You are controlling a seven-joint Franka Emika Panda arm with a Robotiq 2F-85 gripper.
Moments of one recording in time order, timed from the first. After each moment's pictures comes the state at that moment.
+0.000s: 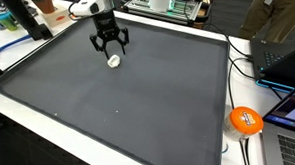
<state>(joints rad) -0.11 0.36 0.12 -2.24 0.42 2.75 -1.17</state>
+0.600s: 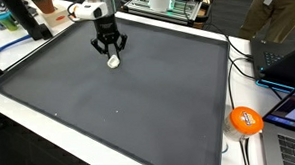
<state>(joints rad) -0.11 0.40 0.12 -2.24 0.22 2.83 -1.03</state>
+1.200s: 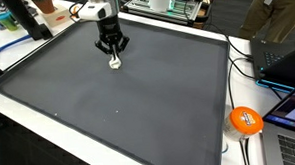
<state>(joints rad) -0.14 0.40 0.16 -2.24 0.14 2.83 -0.96</state>
